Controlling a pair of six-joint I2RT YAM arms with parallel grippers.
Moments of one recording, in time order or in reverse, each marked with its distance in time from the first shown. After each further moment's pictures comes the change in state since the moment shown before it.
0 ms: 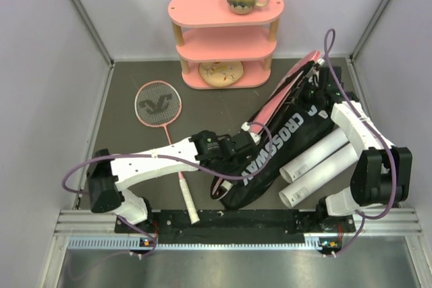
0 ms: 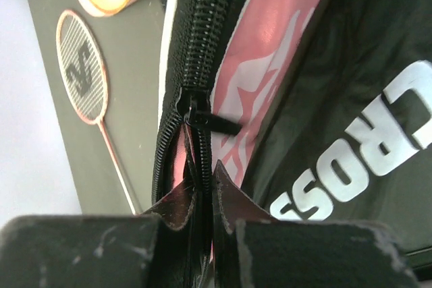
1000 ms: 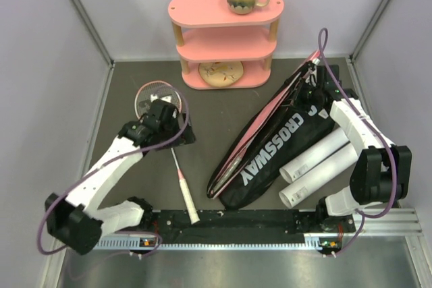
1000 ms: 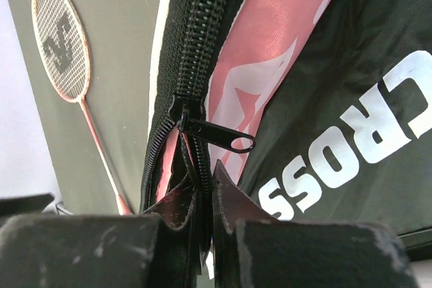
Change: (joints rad) left arm 0.687 -0.420 -0.329 0.225 0.036 -0.039; right arm 0.026 0.015 0.041 -0.099 -0.016 -0.083
